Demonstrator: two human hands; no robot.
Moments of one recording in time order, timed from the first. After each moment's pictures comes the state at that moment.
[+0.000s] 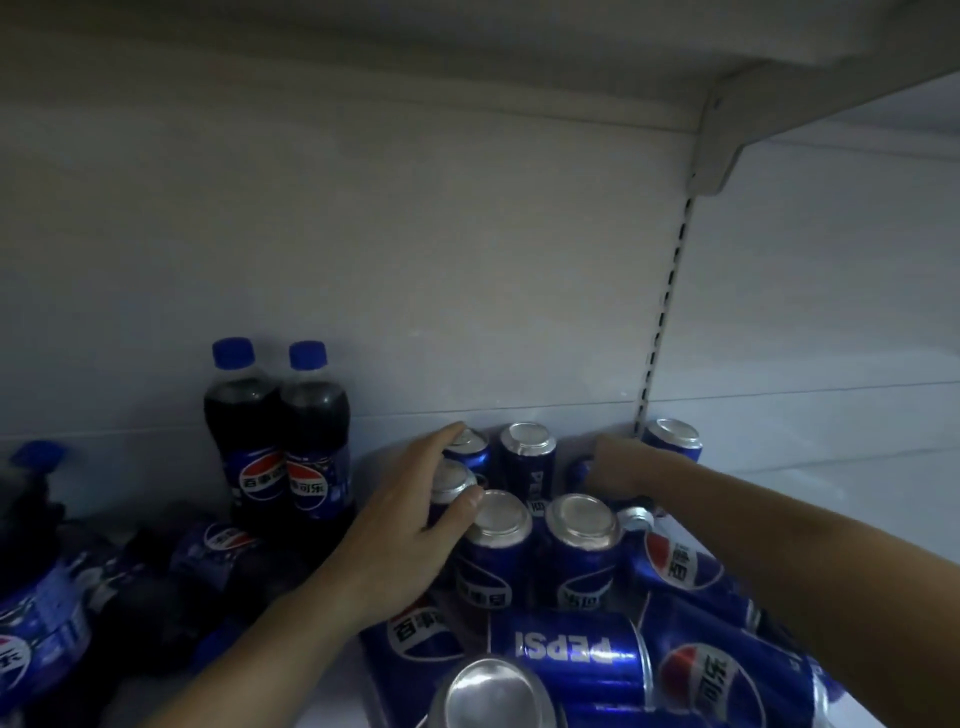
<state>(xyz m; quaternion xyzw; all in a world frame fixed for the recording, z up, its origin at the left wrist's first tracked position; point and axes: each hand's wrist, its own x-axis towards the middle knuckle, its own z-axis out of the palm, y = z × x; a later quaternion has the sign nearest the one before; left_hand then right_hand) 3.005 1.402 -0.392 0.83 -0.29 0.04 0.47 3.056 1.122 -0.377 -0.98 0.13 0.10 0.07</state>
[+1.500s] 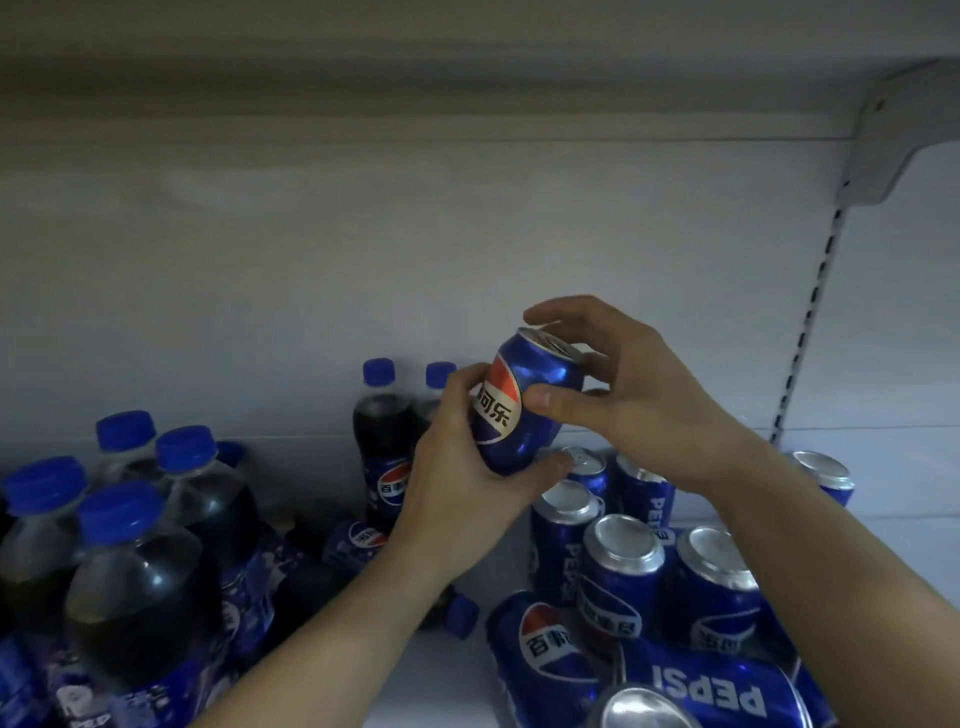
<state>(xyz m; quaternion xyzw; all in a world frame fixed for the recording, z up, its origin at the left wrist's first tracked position) 3.001 1.443 -0.336 0.75 -0.24 0.18 0.59 2.995 1.272 -0.269 -0.80 -0.27 -0.18 0.50</state>
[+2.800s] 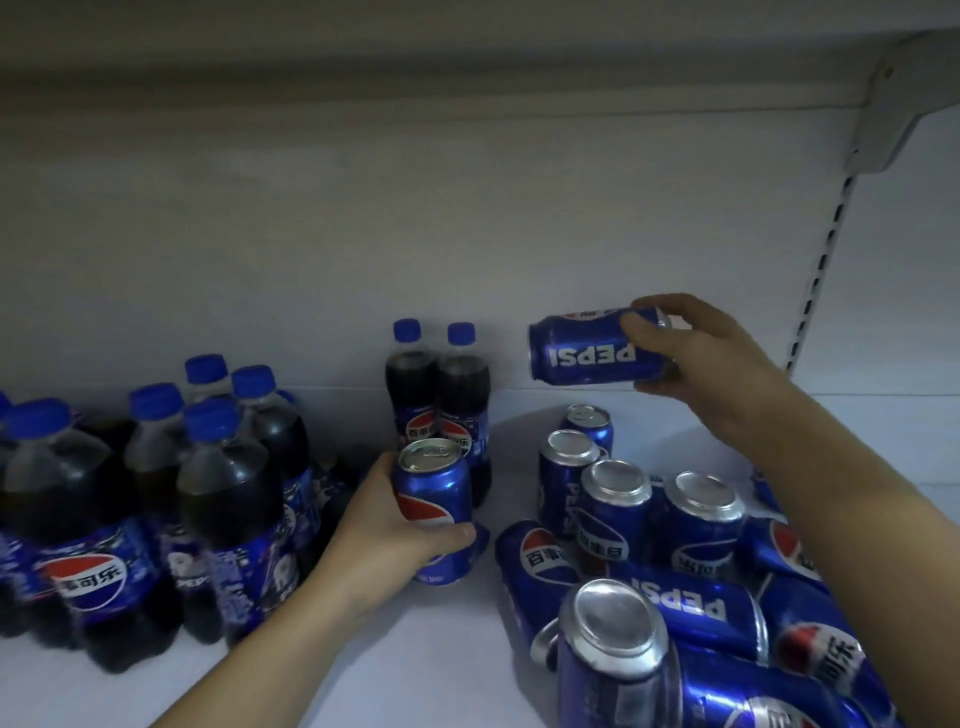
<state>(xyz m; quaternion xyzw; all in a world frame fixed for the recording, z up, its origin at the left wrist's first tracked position) 2.942 1.506 -0.395 0.81 -0.02 0.08 0.58 2.980 1.226 -0.276 -0.73 -0.02 -0.12 0.67</state>
